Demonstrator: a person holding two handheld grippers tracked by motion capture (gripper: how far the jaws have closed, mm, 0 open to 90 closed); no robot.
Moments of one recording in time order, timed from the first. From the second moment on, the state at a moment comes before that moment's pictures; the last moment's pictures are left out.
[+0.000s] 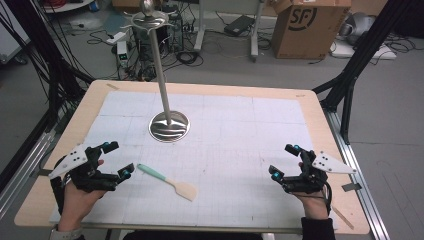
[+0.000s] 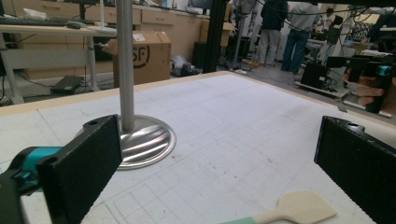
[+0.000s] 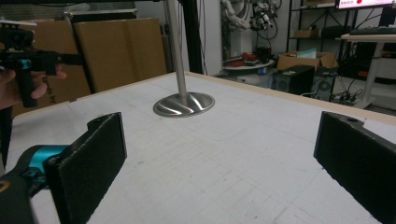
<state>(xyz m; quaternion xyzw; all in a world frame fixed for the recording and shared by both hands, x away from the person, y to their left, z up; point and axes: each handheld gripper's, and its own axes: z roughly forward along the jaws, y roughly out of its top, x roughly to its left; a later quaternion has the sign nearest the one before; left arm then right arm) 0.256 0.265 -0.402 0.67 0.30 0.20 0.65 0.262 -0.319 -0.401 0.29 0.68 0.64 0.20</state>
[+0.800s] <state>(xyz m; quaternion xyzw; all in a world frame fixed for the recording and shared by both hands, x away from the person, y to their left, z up) 0.258 0.246 -0.408 0.67 0.30 0.19 0.65 0.264 -0.320 -0.405 0.30 0.68 0.64 0.20</state>
